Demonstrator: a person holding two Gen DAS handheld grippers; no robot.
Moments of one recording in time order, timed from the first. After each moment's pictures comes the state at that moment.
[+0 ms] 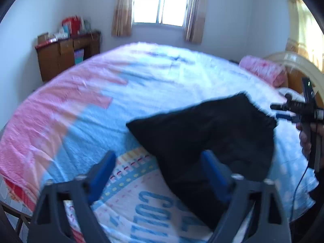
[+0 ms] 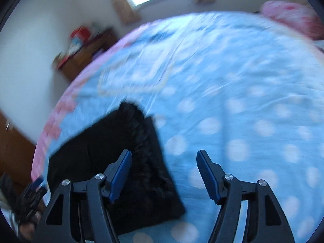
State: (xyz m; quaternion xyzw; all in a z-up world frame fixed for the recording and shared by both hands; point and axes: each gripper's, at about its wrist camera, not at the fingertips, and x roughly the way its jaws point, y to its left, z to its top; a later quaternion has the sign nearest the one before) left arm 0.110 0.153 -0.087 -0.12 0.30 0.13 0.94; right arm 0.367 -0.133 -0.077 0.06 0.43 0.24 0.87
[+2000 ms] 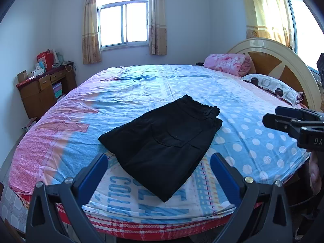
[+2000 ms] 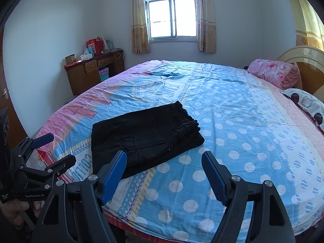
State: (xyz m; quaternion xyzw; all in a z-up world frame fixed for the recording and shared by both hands) left arm 0.051 0.065 -0.034 -0.02 0.27 0.05 0.96; right arm 0.095 -0.111 0.003 -0.07 0.30 0.24 0.92
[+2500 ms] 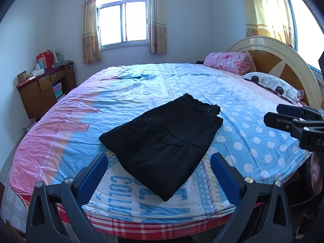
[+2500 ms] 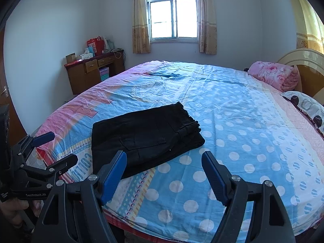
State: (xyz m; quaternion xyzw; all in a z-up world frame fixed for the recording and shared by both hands) left arm 0.051 0.066 -0.034 -0.02 0.27 0.05 0.96; right arm 0.093 -0.107 0.004 -0.08 0.29 0.24 0.92
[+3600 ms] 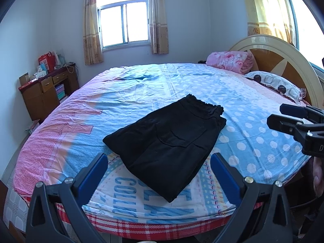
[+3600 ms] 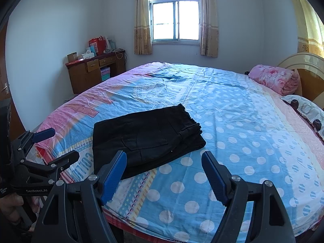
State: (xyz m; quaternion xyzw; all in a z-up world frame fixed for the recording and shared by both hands) left arm 0.054 0.075 -0.033 -0.01 0.28 0.06 0.96; right arm 0.091 -0.107 0.003 -0.09 0.28 0.24 0.92
